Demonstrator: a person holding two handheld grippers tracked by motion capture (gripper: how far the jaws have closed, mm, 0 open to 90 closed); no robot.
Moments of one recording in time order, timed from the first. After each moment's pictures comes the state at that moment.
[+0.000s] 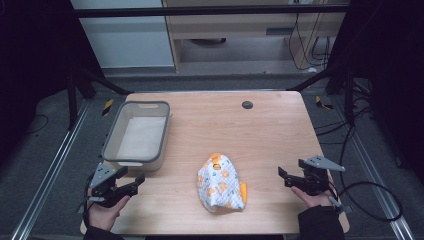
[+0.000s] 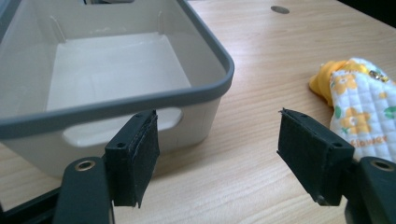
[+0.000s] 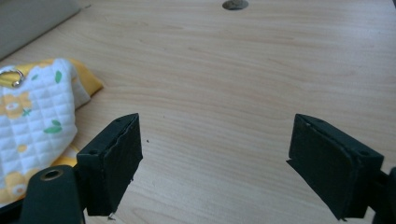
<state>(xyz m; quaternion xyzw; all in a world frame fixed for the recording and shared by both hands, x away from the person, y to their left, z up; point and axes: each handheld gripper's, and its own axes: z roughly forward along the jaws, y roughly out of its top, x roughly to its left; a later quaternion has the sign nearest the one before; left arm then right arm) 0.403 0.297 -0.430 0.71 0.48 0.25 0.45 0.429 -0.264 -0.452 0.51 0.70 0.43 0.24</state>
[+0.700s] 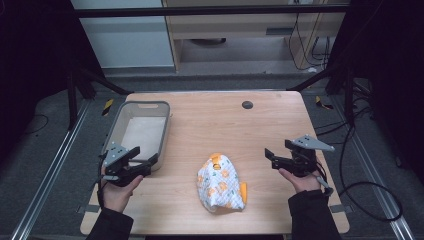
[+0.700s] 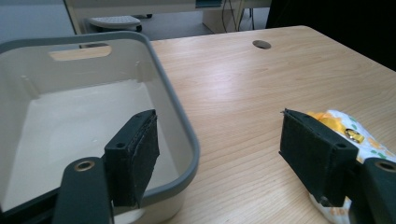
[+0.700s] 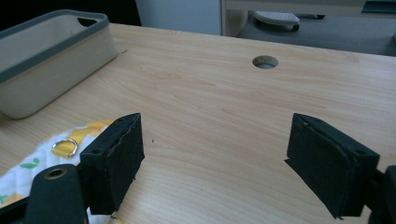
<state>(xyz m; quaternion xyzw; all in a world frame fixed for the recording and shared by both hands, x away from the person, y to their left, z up) 0.441 0.254 -0.397 0.71 0.46 0.25 0.47 0.458 -0.225 -0.402 0.47 0.70 0.48 0.24</state>
